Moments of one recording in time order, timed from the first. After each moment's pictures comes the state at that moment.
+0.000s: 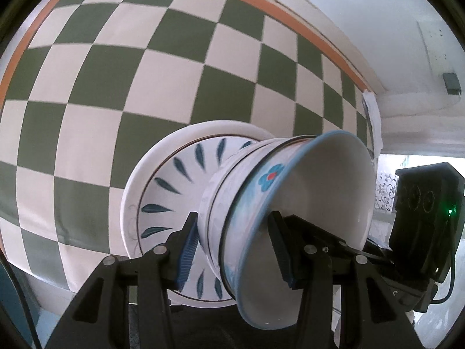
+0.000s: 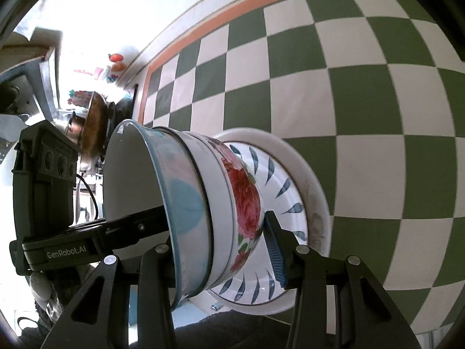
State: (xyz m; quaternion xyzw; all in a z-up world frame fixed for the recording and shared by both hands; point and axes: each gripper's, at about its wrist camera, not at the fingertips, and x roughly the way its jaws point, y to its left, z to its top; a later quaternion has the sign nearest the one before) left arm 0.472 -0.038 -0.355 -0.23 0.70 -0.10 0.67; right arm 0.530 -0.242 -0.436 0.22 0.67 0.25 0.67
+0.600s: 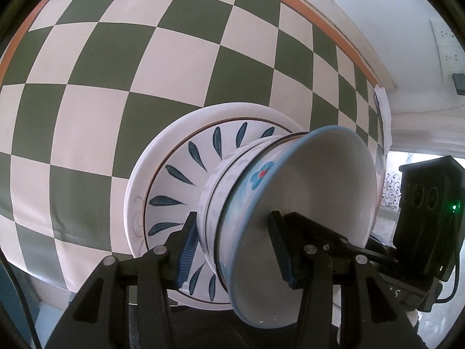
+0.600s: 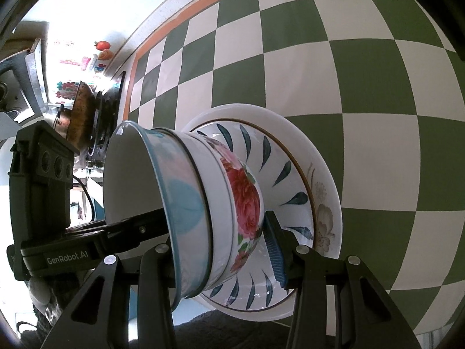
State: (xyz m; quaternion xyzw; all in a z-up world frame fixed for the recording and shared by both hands) left arm 0.468 -0.036 -0.372 -0.23 0.72 -0.09 0.65; right arm 0.533 -0.224 -0.462 0.21 0.69 0.24 0.65
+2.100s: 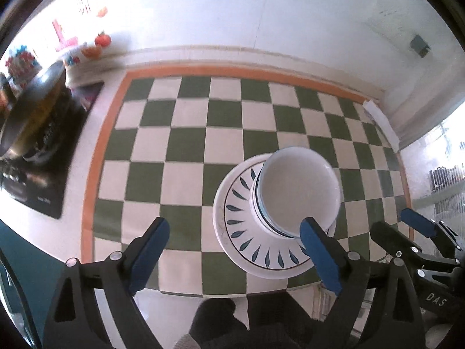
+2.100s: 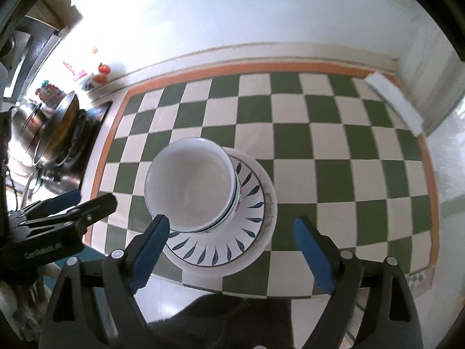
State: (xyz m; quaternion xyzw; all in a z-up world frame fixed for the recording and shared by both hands) left arm 0.391 -0.017 -0.230 -0.04 0.57 -0.03 0.82; right arm 0.424 -0.228 -0.286 0.06 0.56 0.09 0.82
